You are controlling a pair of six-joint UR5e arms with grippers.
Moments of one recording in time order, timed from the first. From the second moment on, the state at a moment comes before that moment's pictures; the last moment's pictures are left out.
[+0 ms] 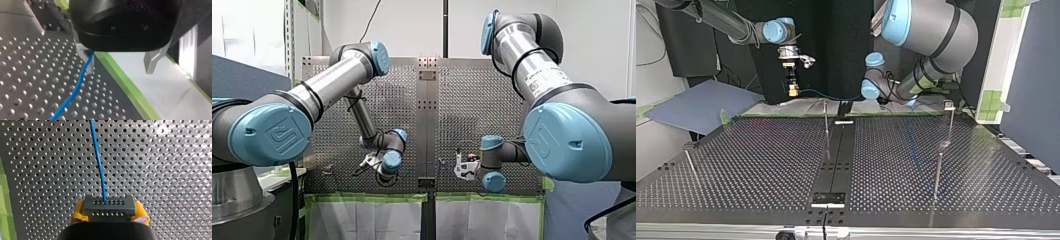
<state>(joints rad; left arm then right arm) -0.37 -2.55 -1.52 -2.82 -2.10 -1.18 2.00 -0.73 1.97 -1.29 1.54 1.56</state>
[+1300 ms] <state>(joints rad) -0.35 -2.55 -1.52 -2.72 -1.74 -1.54 1.99 -0.73 1.97 -1.27 1.54 1.55</state>
